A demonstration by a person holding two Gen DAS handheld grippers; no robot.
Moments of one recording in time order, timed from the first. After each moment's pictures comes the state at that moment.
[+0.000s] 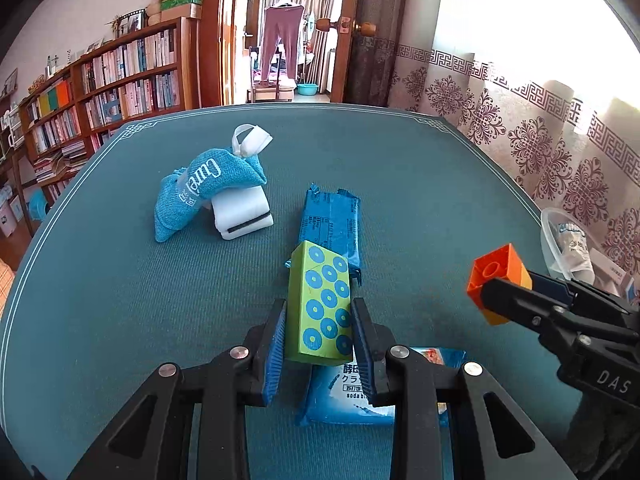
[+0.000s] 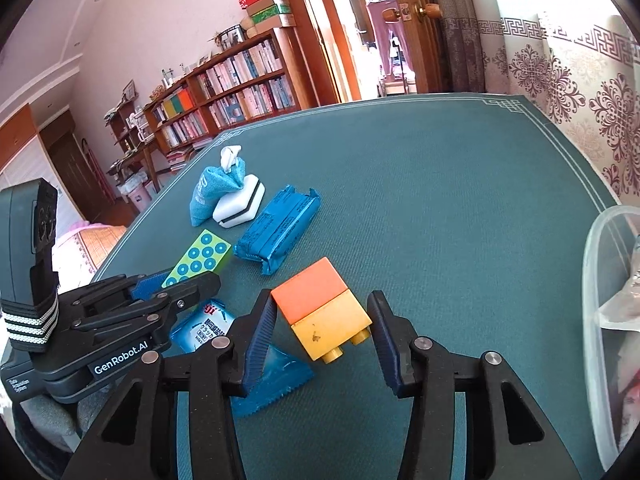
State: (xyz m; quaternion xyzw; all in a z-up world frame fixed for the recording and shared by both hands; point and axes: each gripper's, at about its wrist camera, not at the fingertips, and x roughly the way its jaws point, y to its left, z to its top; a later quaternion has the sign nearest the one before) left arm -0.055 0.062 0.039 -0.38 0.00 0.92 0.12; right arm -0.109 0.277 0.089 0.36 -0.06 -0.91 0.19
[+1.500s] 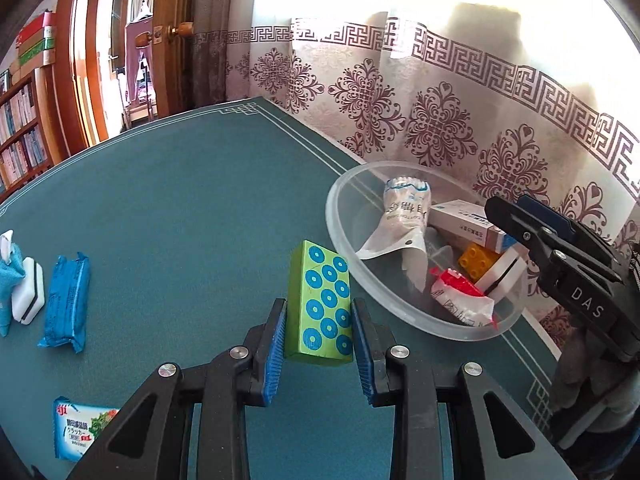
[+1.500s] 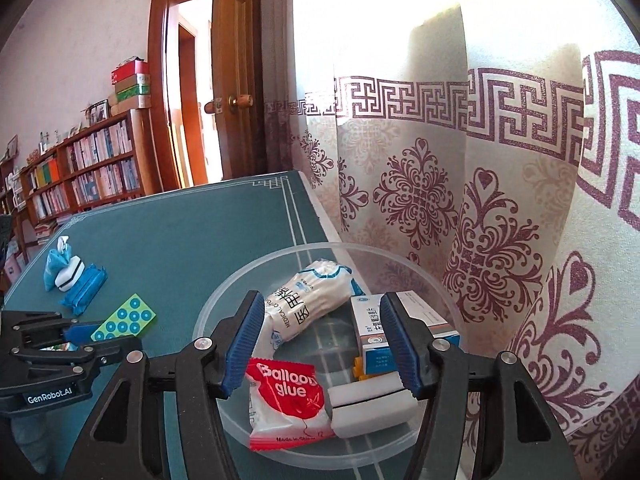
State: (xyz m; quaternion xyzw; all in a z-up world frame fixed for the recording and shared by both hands) left arm -0.029 0.243 0.059 -0.38 0.08 0.86 0.33; right arm -0.025 0.458 0.129 0.24 -0.04 -0.97 -0.09
